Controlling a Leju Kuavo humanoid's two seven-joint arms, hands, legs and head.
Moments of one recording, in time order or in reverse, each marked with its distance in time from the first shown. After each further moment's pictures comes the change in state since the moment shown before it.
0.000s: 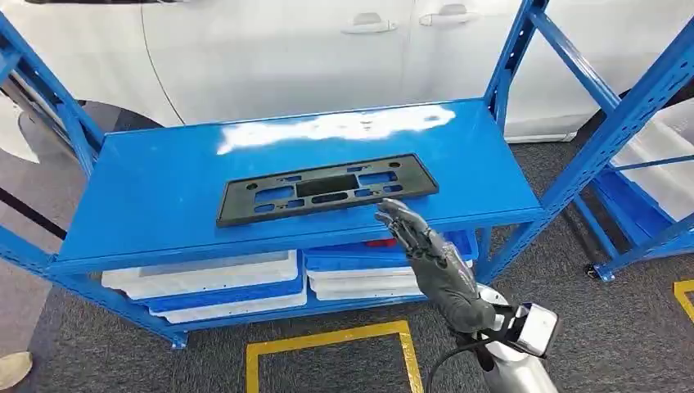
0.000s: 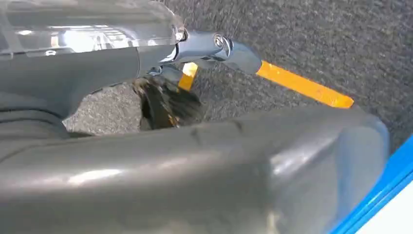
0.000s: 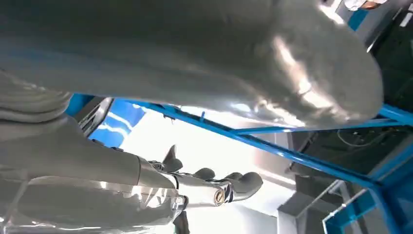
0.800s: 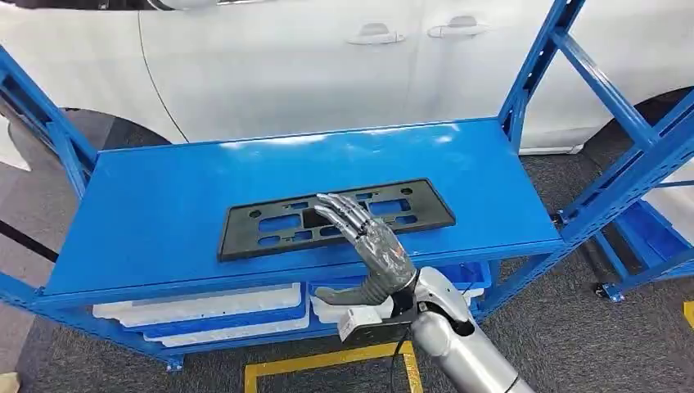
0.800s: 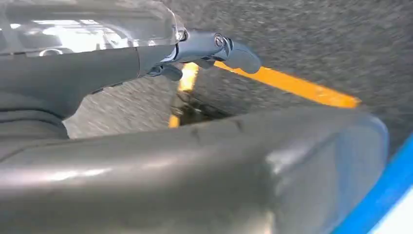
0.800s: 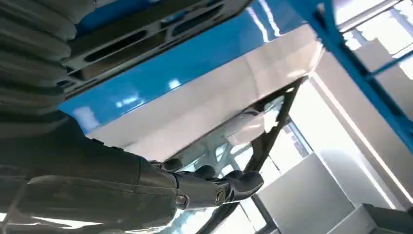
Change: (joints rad) left arm 0.009 -0.011 -0.030 0.000 -0.074 0.070 0.067; right arm -0.159 0.028 0.243 0.286 0.757 -0.702 0.175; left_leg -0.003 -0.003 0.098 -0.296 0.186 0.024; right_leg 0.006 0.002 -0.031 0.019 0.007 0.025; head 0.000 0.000
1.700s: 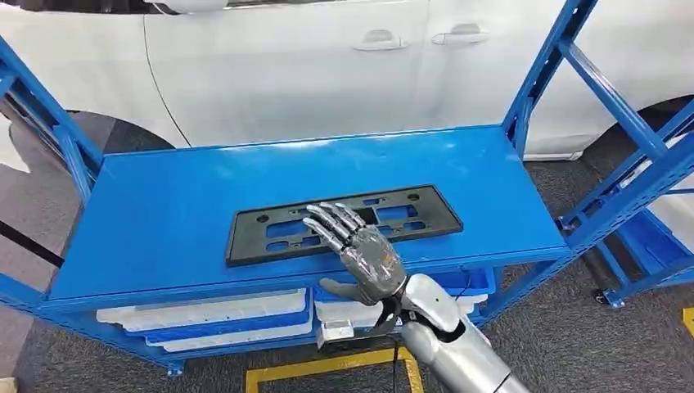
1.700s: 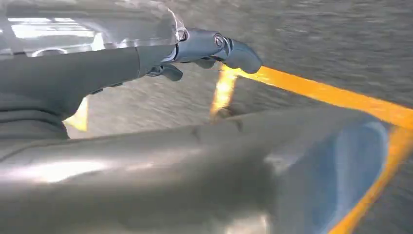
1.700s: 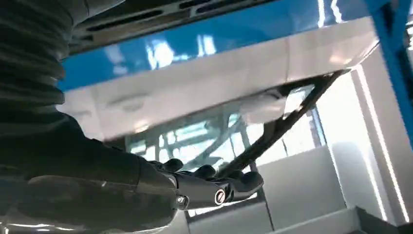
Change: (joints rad) left arm 0.007 -0.006 -0.031 0.000 -0.045 0.089 0.180; right arm -0.029 -0.005 0.072 0.078 0.307 -0.181 0.118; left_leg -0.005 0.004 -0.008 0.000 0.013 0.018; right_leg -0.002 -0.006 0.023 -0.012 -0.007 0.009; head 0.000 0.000
